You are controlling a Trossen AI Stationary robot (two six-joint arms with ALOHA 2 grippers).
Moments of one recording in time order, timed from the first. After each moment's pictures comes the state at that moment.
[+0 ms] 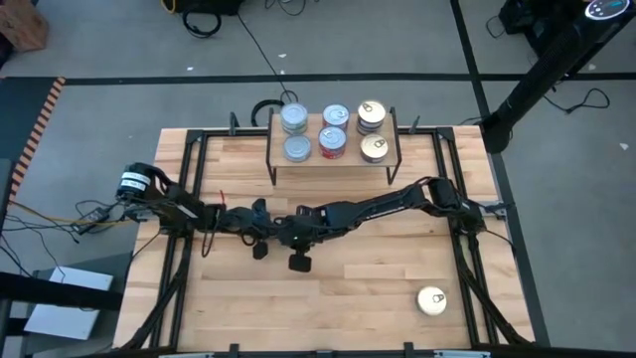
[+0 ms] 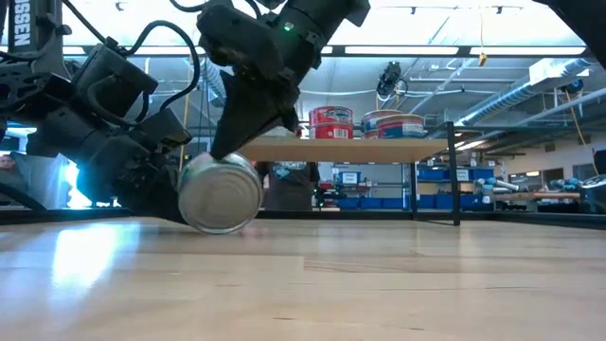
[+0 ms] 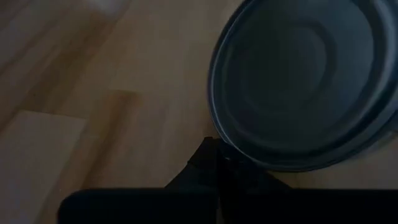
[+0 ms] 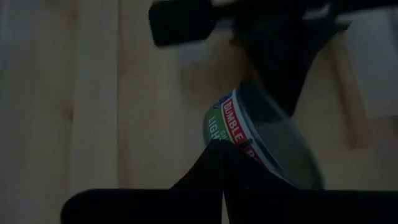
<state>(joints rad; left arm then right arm) -0.10 1.61 0.19 0.91 -0.10 -0.19 0.12 2.20 1.80 -0.58 0.07 0.24</state>
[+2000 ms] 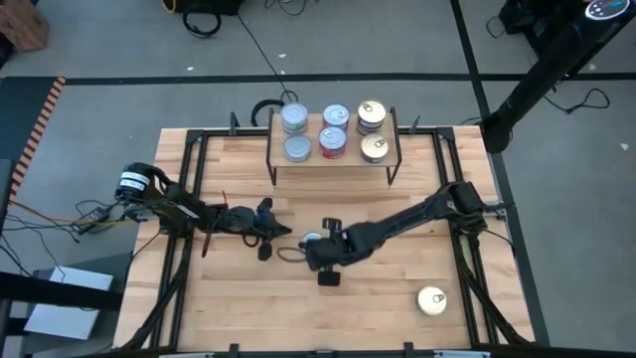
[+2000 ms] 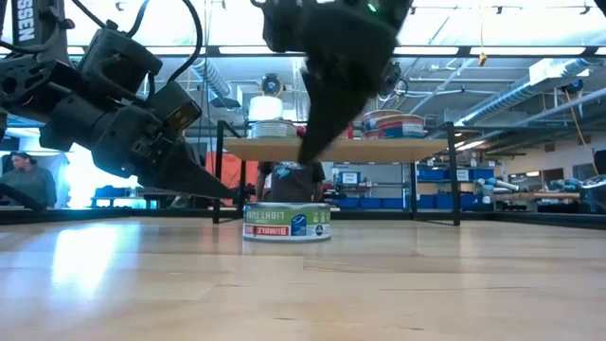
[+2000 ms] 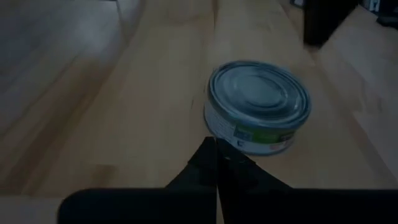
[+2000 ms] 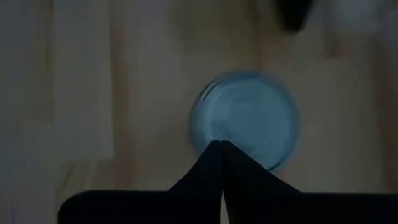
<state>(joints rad) -0.10 1.61 0.24 0.98 -0.11 -0.13 0.28 2.04 1.58 -0.70 0.25 0.31</state>
